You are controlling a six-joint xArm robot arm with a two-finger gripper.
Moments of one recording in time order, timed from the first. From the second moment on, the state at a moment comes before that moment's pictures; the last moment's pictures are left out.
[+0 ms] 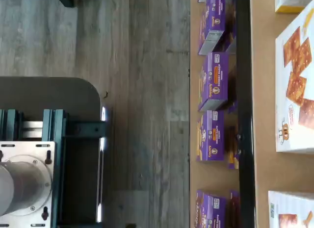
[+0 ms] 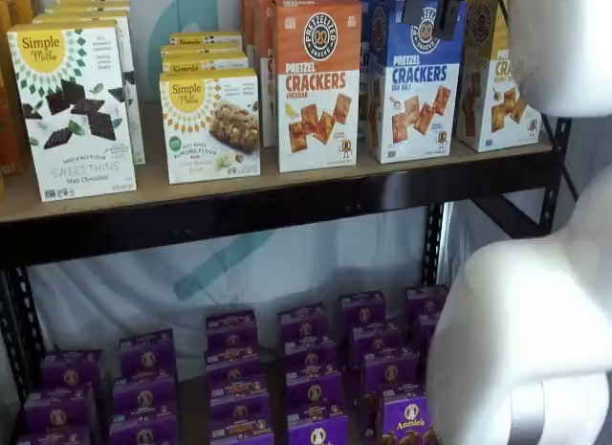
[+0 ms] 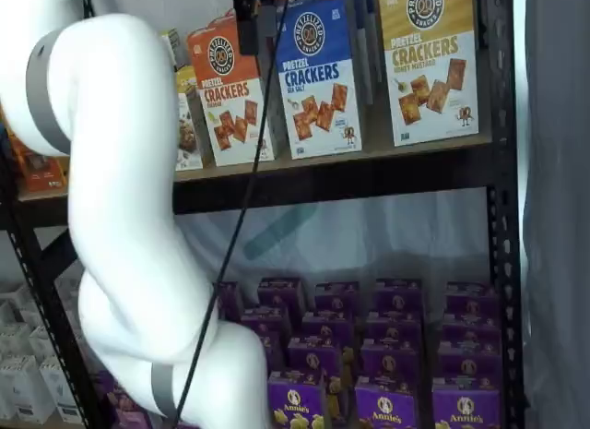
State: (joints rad) arm -0.18 -0.34 -1.67 0.20 2.01 -1.66
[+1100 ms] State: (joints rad) arm -0.23 -0.39 -1.62 0.33 1.70 -1.66
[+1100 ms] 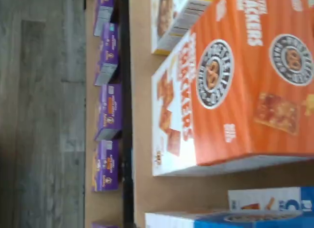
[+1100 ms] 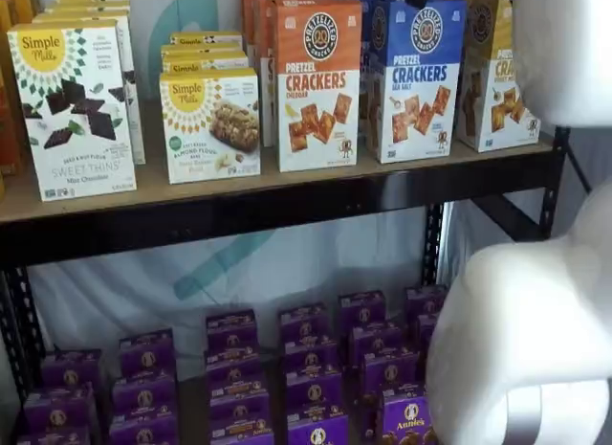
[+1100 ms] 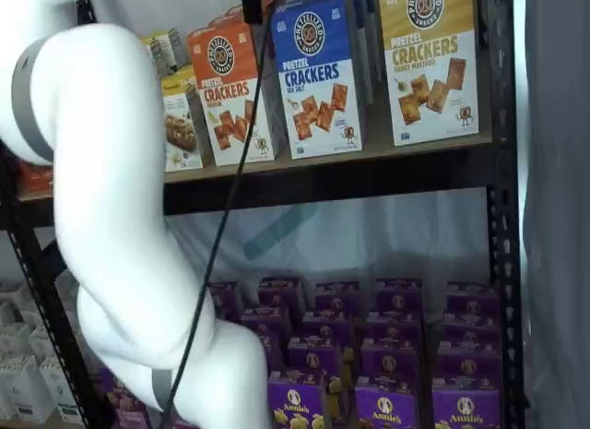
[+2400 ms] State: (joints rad) arm -0.17 -0.12 -1.83 0.14 1.75 -1.69
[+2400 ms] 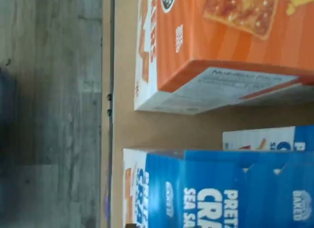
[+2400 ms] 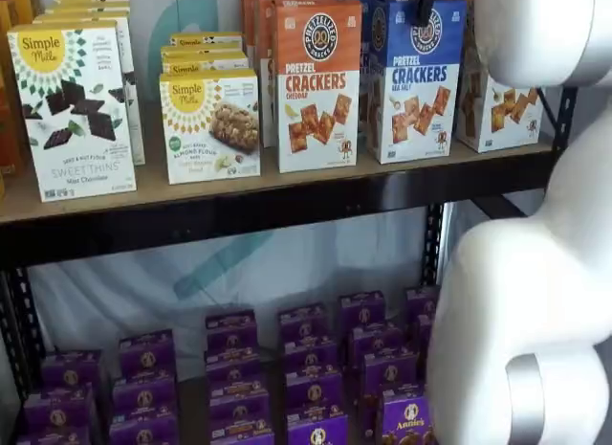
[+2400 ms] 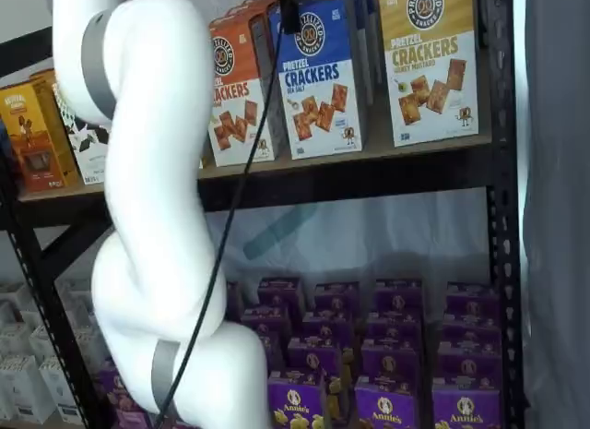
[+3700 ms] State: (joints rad) arm -0.14 -0.12 -1.79 0.07 1.79 -1.68
